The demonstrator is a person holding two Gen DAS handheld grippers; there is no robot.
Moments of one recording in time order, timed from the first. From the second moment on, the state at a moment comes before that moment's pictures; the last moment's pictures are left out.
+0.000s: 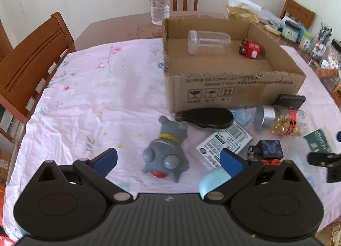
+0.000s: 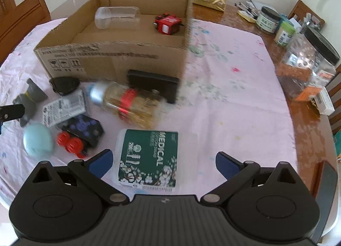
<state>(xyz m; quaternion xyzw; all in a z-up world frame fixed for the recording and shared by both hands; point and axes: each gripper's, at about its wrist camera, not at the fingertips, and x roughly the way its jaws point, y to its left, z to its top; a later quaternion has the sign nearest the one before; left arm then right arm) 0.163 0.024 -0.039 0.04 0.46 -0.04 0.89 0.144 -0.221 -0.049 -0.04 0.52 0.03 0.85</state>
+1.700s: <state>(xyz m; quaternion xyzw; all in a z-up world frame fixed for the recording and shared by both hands) 0.106 -0.003 -0.086 -0.02 0.47 0.03 0.88 0.132 -0.256 -0.090 -0.11 0.48 0.18 0.85</state>
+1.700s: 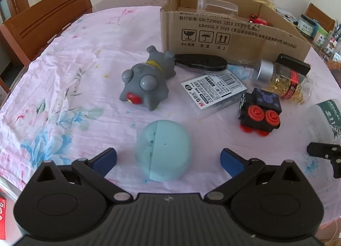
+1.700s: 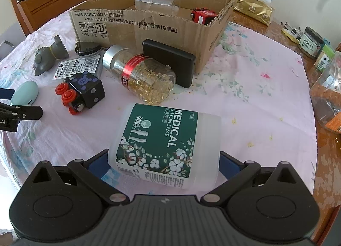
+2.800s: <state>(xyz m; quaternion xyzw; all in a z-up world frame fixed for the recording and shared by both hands) 0.106 0.003 -0.076 -0.01 0.46 0.01 0.89 0.149 -0.235 -0.076 -0.13 0.50 0.15 0.84</state>
